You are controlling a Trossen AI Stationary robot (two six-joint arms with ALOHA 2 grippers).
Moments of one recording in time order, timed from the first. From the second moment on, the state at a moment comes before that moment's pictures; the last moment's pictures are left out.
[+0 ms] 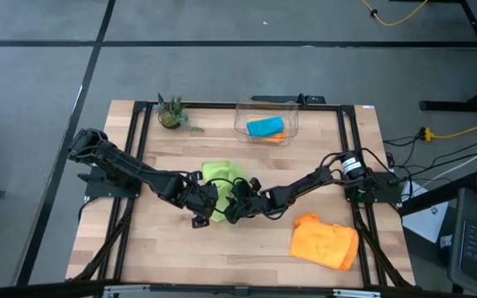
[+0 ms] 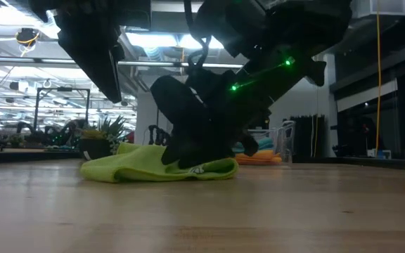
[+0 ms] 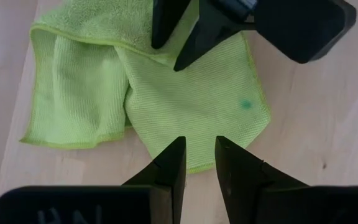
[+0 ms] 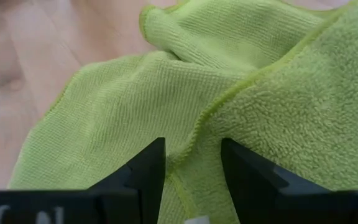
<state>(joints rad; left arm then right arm) -0.37 1.57 1.11 -0.77 -0.29 -0.55 0.27 2.14 1.20 0.15 0.55 0.78</state>
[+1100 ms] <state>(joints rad) -0.36 1.58 1.11 -0.60 -0.36 -0.18 0.50 1.86 1.22 -0.40 0.25 0.64</state>
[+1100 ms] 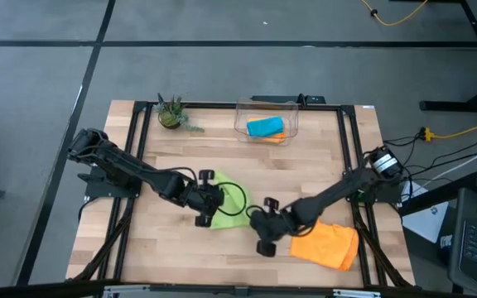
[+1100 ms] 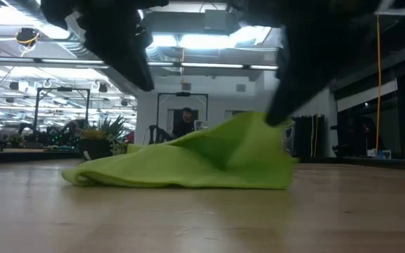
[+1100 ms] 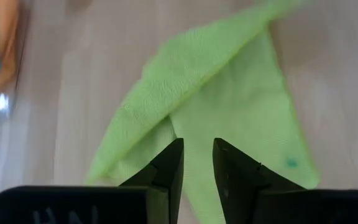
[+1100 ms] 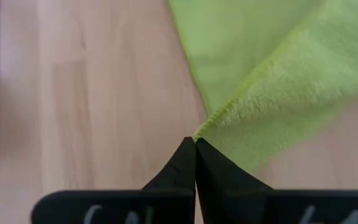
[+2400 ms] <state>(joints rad) -0.12 1.83 1.11 -0.66 -0.50 0.09 0.57 1.87 1.22 -0.45 0.32 0.73</state>
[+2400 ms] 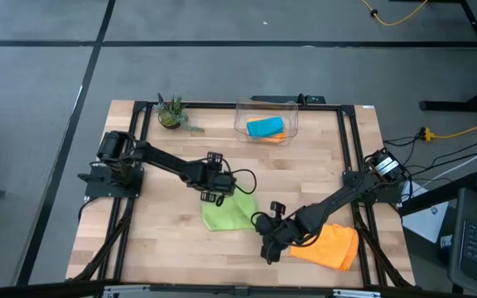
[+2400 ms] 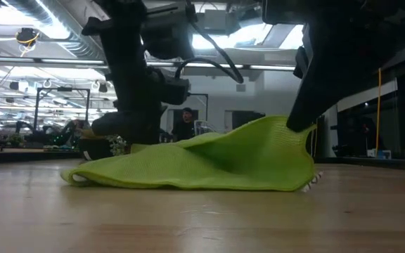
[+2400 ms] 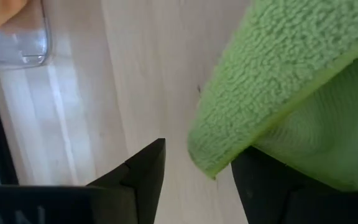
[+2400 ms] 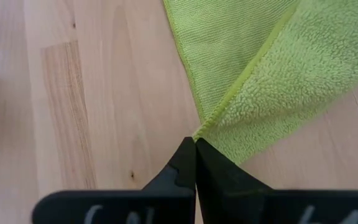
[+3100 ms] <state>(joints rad) -0.13 1.83 1.11 -0.63 -0.49 0.08 0.57 1.87 1.22 -0.45 0.32 0.73</state>
